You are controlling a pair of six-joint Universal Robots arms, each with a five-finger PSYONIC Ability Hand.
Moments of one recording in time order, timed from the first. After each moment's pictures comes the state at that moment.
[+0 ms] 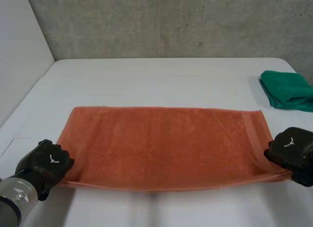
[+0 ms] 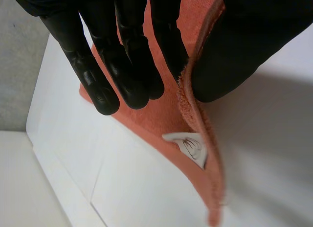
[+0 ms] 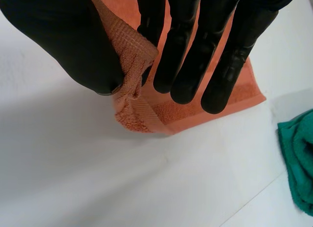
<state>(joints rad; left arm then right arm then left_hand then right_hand) 4.47 -1.46 -2.11 3.02 -1.57 4.16 1.55 -1.57 1.77 0.62 1.26 1.94 1.14 1.19 1.19 1.20 0.96 0.96 1.17 1.18 1.19 0.97</state>
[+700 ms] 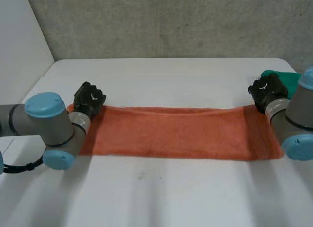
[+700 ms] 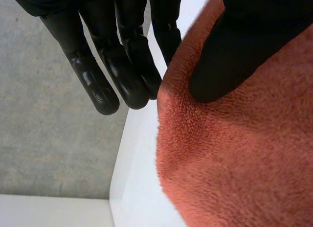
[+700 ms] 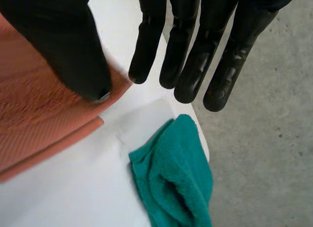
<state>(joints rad) 4.41 -2.35 -1.37 3.61 -1.52 4.16 1.76 -0.93 1.32 -0.19 1.56 2.25 1.14 1.20 1.19 1.20 0.96 0.79 0.92 0.92 0.92 0.76</state>
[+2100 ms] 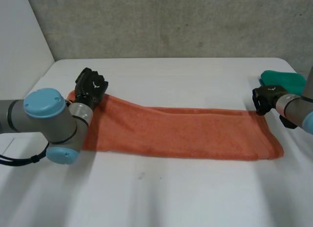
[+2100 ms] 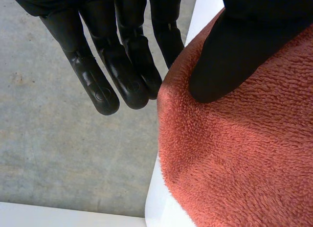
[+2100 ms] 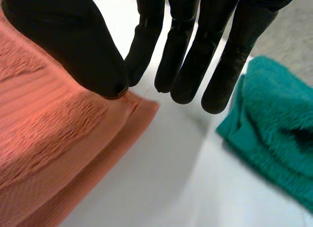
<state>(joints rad) 4.38 -2.31 -1.36 3.70 -1.52 4.15 1.62 -0.56 0.71 0.30 1.34 2.73 1.14 1.20 1.19 1.20 0.96 1.00 1.18 1.18 1.19 0.99</state>
